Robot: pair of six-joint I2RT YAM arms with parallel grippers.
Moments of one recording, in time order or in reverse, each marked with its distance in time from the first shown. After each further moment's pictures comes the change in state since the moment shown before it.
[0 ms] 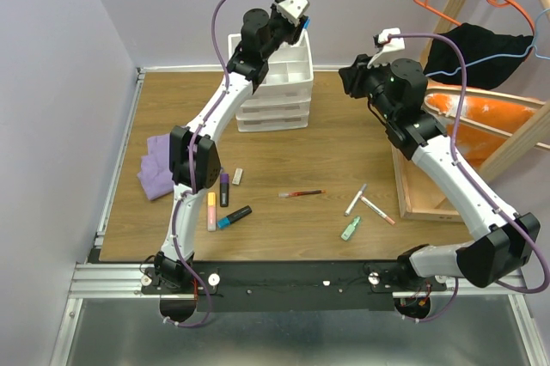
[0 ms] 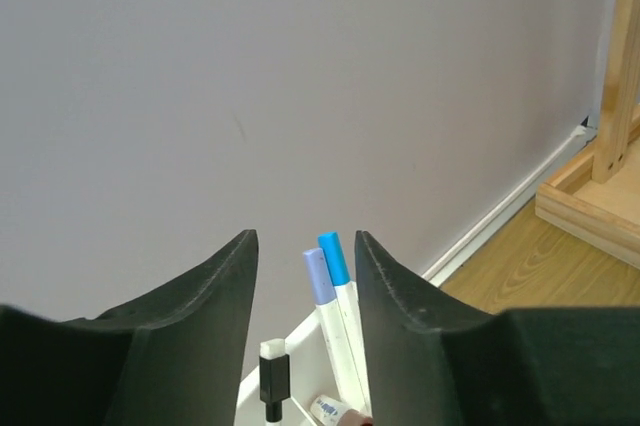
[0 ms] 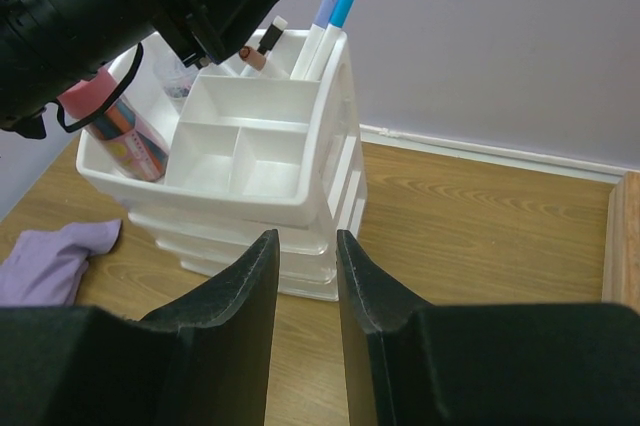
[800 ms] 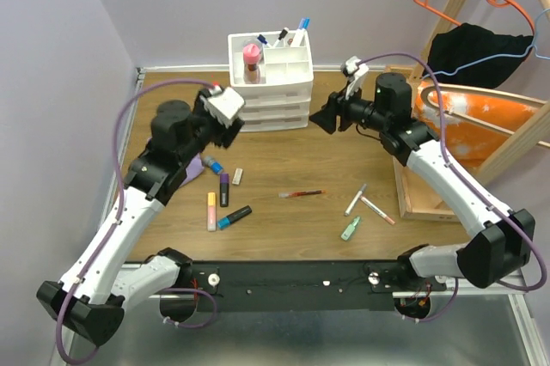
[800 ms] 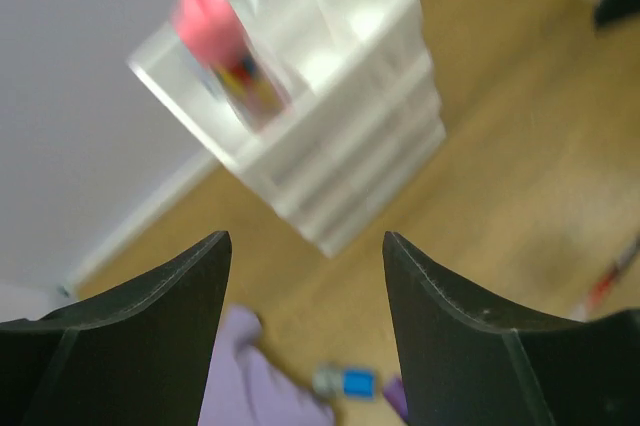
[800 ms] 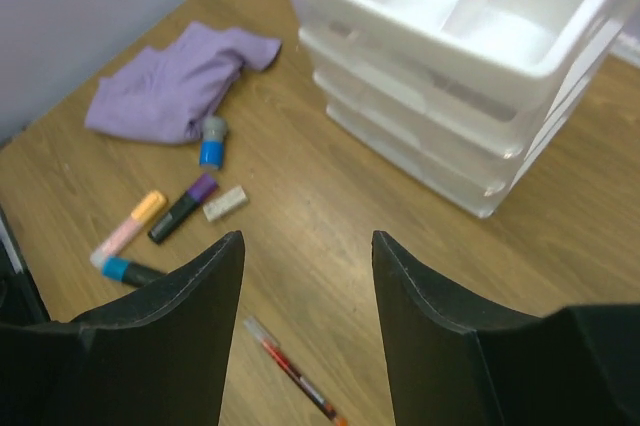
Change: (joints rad) left arm -0.014 -1.303 -1.131 -0.414 -0.111 0.115; right arm 0.007 -0.012 -0.095 -0.104 -0.516 -0.064
